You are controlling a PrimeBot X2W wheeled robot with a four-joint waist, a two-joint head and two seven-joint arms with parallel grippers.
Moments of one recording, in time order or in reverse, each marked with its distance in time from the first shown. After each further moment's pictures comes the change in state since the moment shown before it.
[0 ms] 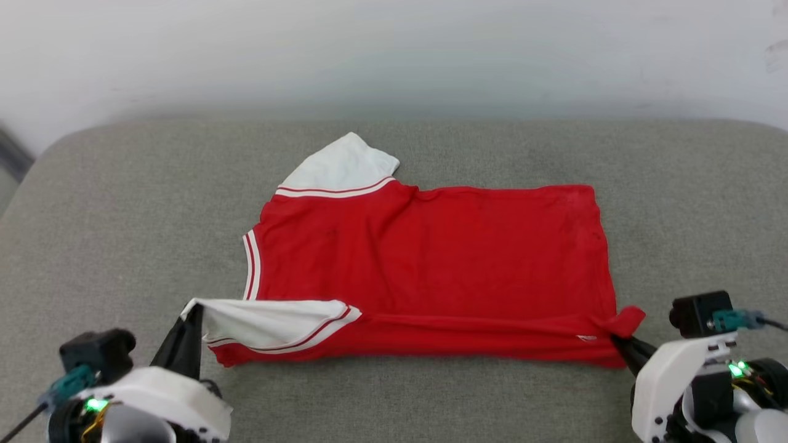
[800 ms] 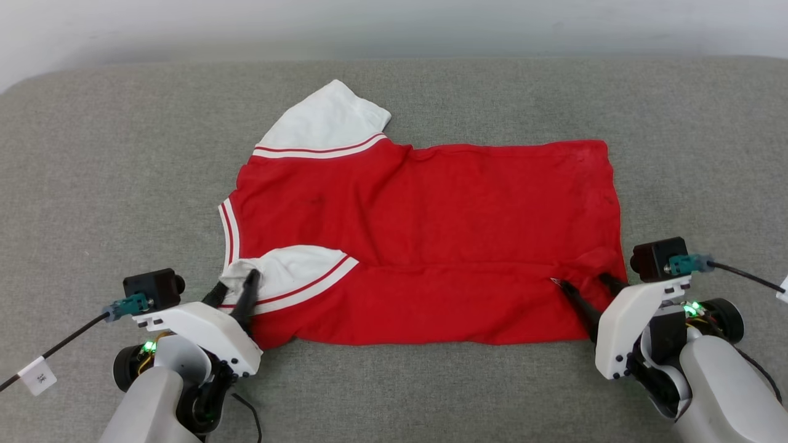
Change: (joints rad) left arm -0.423 -0.108 -0.082 0.708 -0.102 -0.252 -0.075; right arm -0.348 -0.014 0.198 0.490 0.068 0.000 -0.256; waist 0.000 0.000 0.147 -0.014
